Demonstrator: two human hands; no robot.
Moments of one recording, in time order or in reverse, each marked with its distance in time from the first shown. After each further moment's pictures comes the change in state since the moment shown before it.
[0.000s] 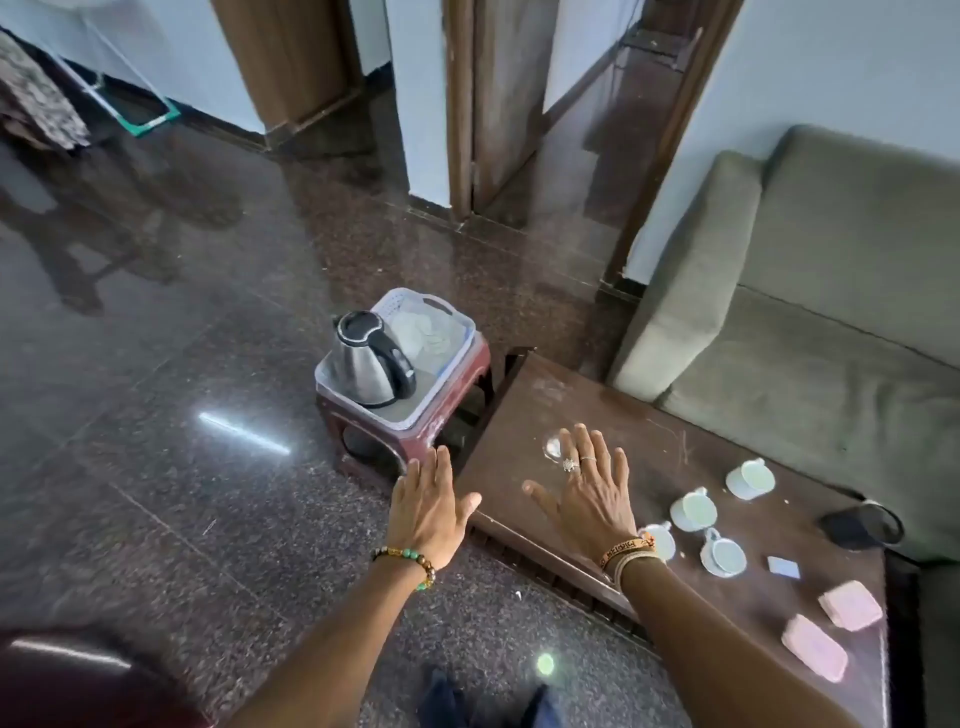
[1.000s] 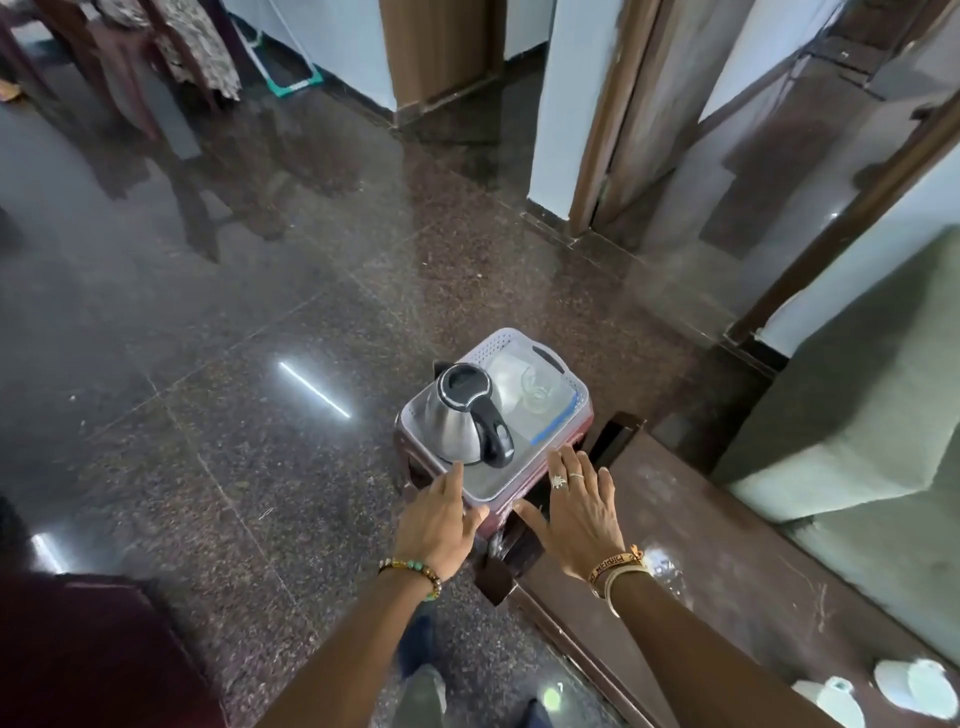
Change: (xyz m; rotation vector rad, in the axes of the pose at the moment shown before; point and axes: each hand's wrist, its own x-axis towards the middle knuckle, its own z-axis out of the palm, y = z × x) left_hand 0.139 -0.130 -0.045 -0.221 0.094 -0.197; right_hand 0.210 -0.138 0.037 -0.052 -0.103 -0.301
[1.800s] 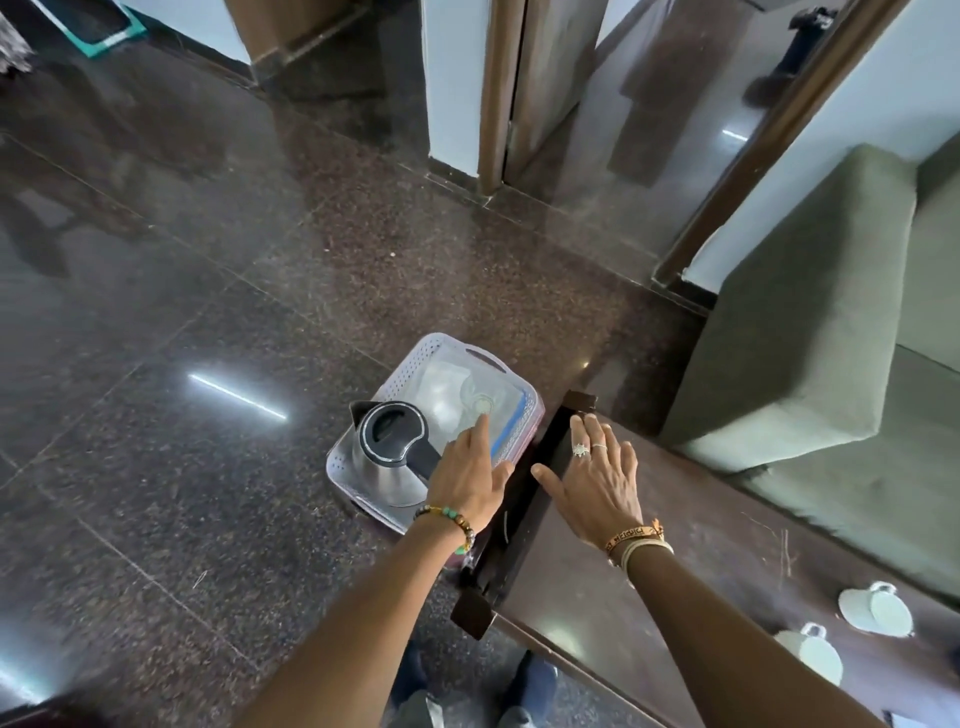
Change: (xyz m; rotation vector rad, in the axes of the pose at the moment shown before) left_hand 0.163 0.074 0.012 -0.076 -0.140 0.230; right_hand 0.088 0.073 -0.010 0.061 0.063 0.362
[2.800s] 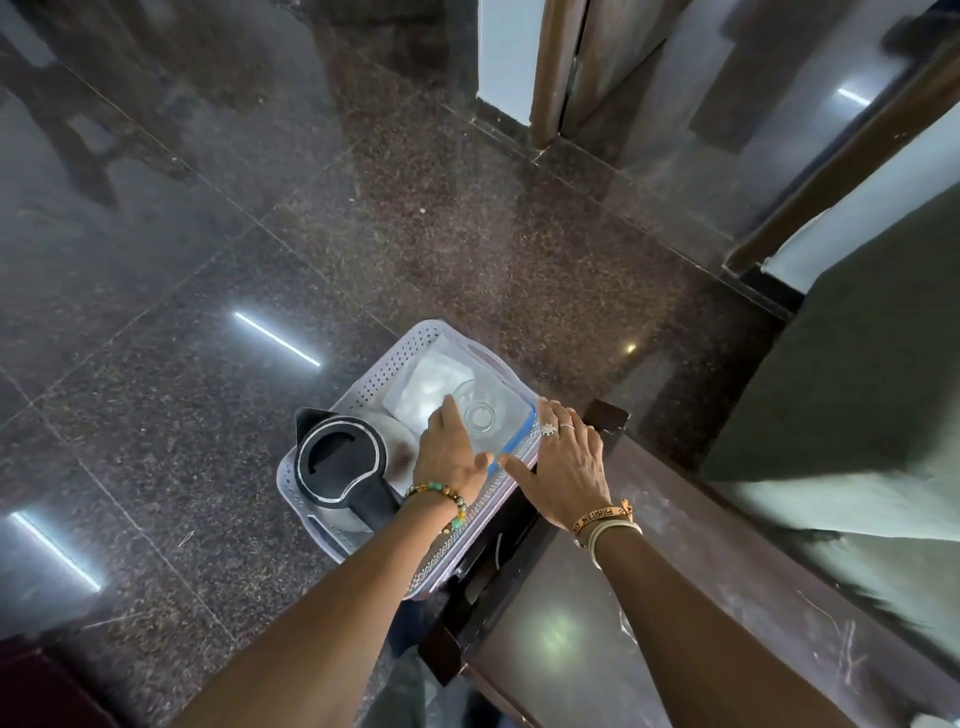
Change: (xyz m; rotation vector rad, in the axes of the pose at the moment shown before) left_hand 0.125 -0.032 0.073 -0.139 0.009 -0.393; right_hand 0.136 0.011 0.068 0.112 -0.118 -0.218
